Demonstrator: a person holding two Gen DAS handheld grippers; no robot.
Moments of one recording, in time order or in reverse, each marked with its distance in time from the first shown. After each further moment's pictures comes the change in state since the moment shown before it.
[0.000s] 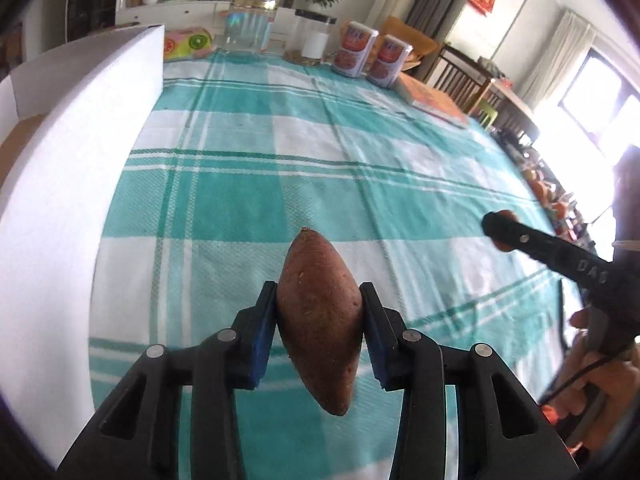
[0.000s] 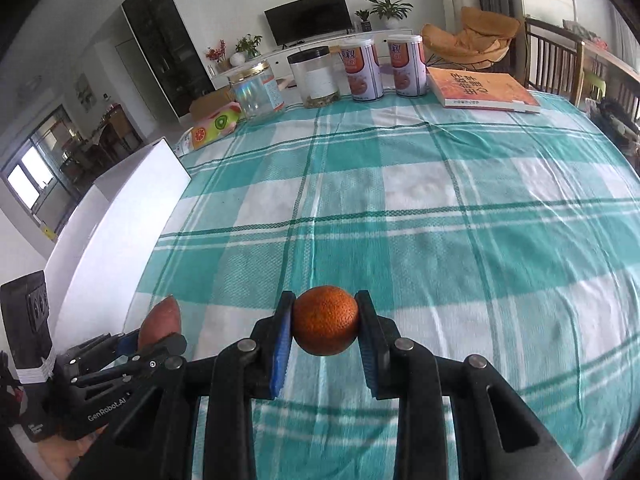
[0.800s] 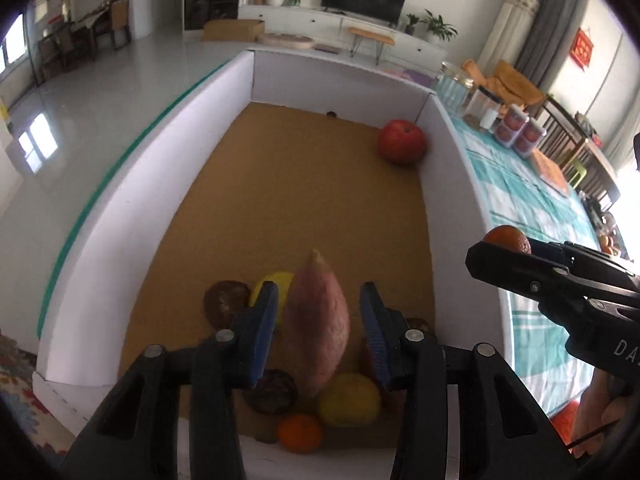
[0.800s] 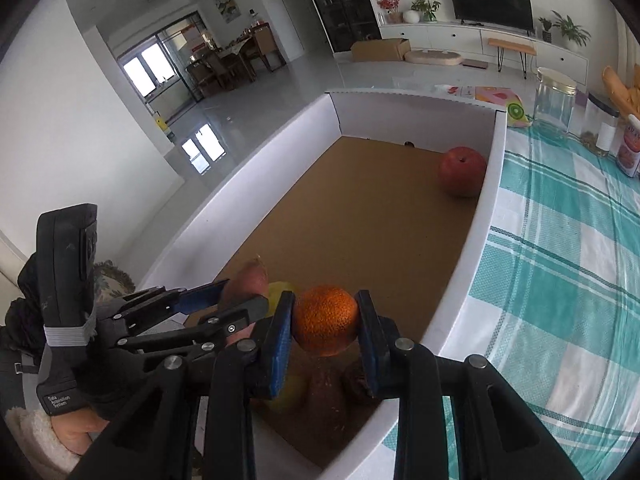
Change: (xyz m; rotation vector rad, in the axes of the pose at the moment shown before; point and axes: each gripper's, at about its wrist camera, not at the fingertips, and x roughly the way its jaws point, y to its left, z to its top) left arm -0.161 0.195 -0.018 -0.195 -0.067 0.376; right arm 0.043 0.347 -0.035 -0.418 0.200 0.330
